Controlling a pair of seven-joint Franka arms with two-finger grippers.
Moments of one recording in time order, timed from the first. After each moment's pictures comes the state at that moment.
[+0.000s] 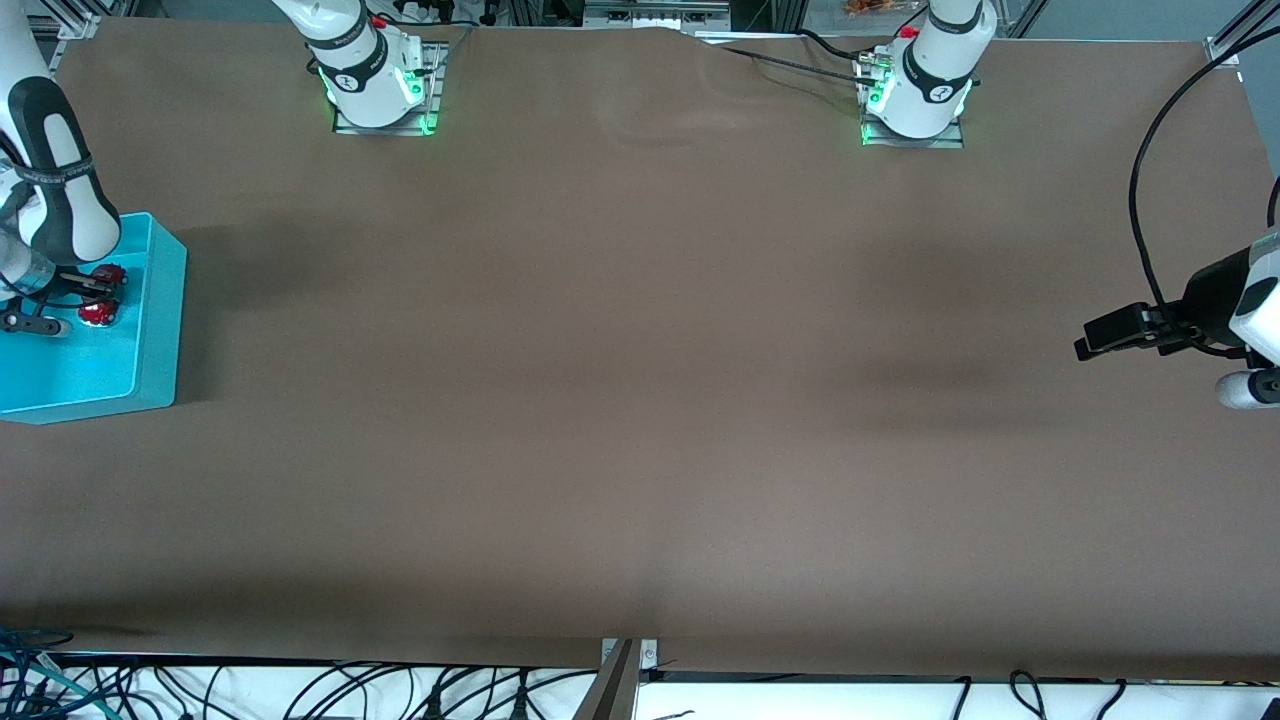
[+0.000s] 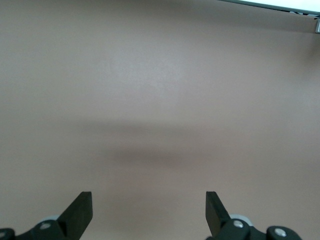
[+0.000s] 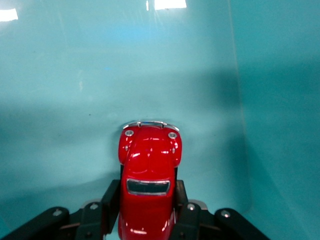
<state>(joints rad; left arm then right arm) 0.03 0.33 -0.02 -1.22 -0.09 1.53 -0.10 -0.31 0.54 -0.37 -2.04 -0.18 2.52 -0.36</state>
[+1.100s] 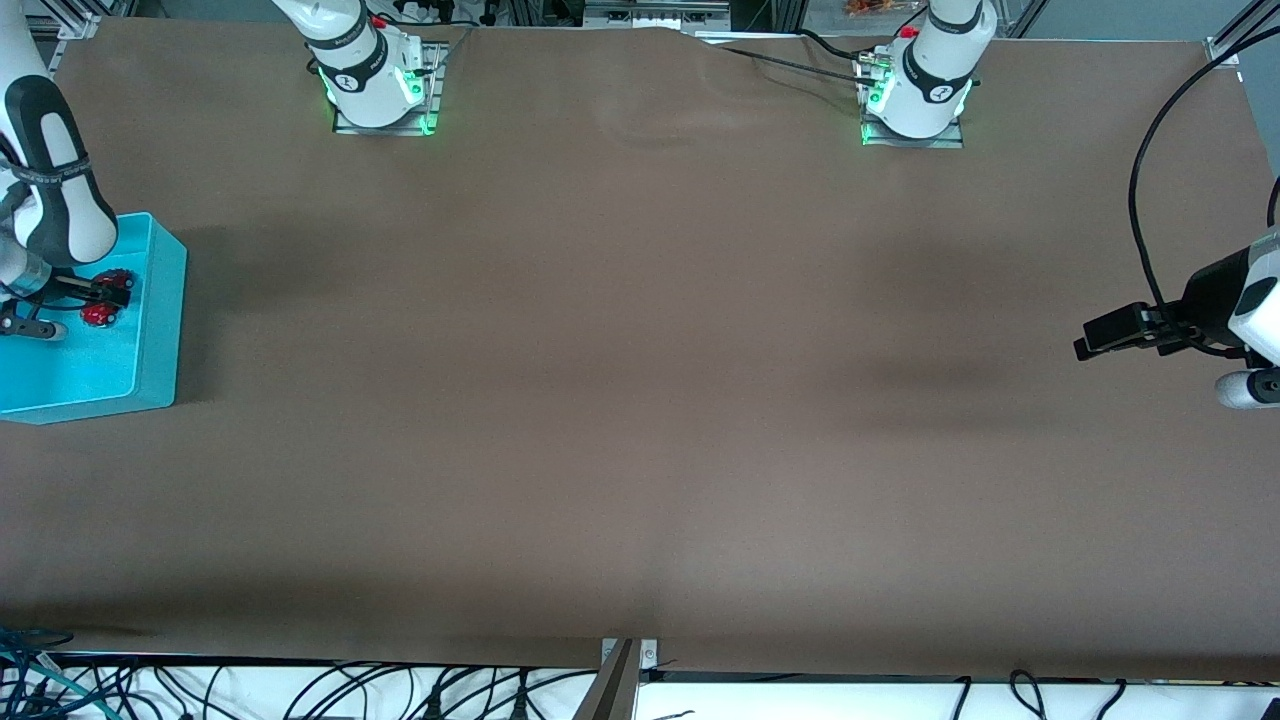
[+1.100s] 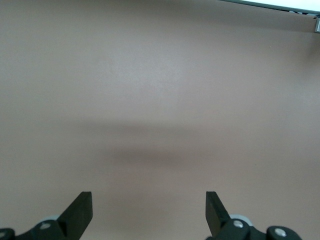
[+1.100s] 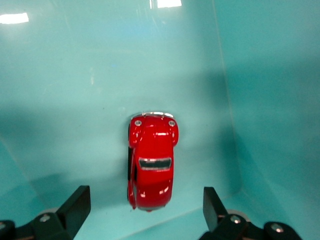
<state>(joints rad) 0.03 0.33 -0.03 -1.22 -0.09 1.53 -0.10 -0.31 0.46 -0.36 -2.02 -0.18 2.41 -0.36</state>
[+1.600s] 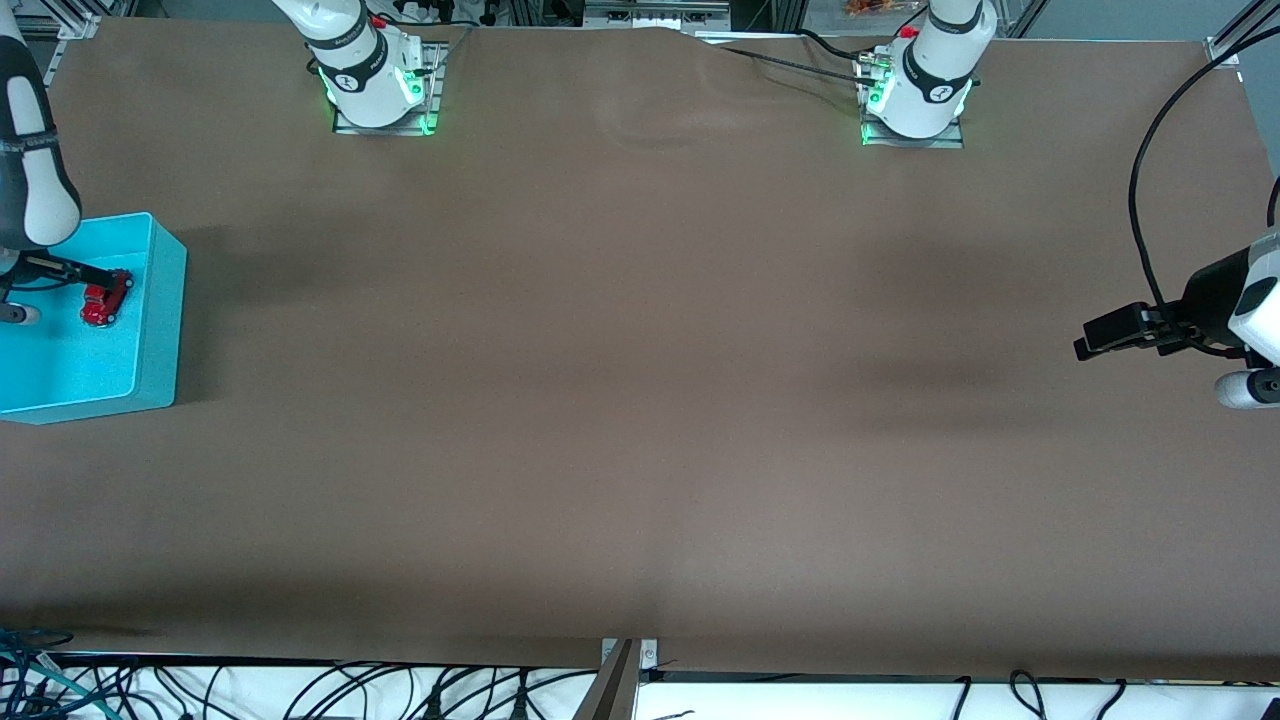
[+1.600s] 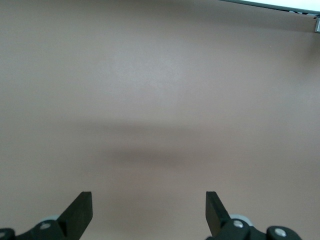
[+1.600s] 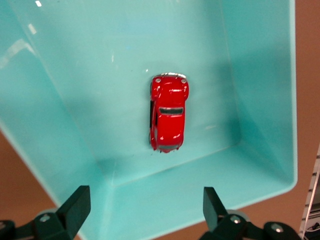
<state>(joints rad) 0.03 0.33 -0.03 -1.22 -0.09 1.53 -0.10 -0.29 0.30 -0.35 -2.01 -0.18 2.15 -0.36</state>
